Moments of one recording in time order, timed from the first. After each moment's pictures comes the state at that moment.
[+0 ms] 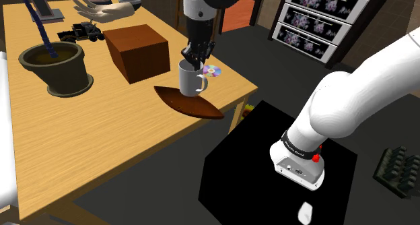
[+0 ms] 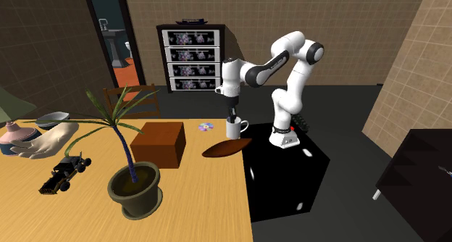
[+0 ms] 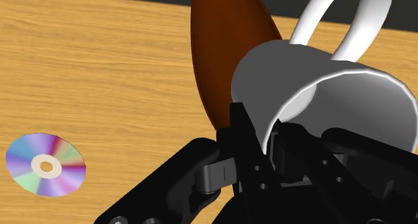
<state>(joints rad) 0.11 -0.38 0.23 -2.34 0.10 1.93 0.30</state>
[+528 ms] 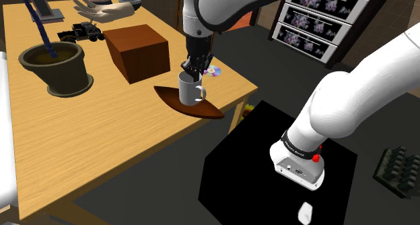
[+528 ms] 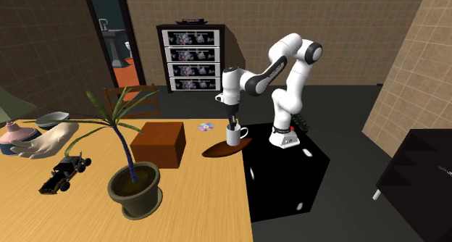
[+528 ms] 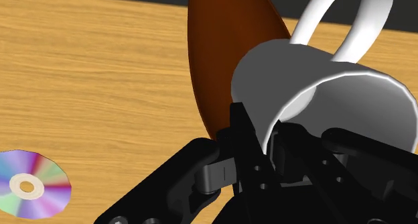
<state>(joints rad) 0.12 -0.34 0.24 -2.42 0.10 2.05 0.30</state>
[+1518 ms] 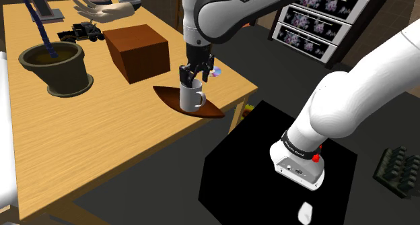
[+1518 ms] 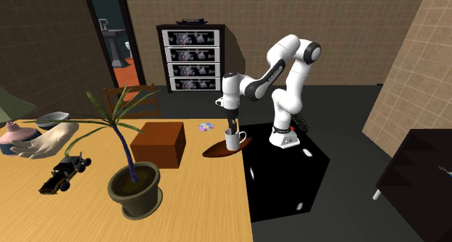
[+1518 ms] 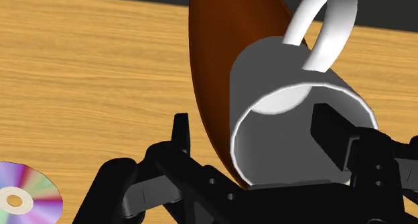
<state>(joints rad) 0.11 -0.31 0.25 -2.47 0.10 2.13 0.30</state>
